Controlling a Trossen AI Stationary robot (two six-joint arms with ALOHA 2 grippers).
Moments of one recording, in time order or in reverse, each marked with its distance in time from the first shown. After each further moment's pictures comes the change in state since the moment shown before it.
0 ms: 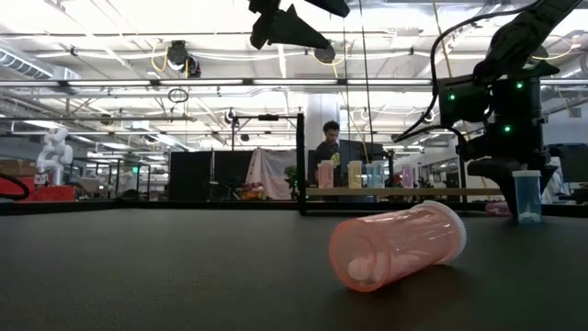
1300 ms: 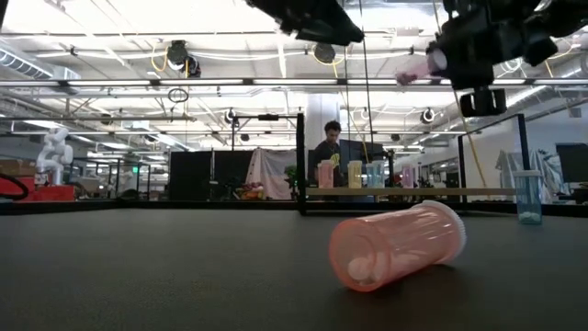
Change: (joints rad) left arm 0.045 0.077 0.006 0.173 -0.028 0.590; right arm 0.081 -0.455 -0.001 0.723 -0.974 0.467
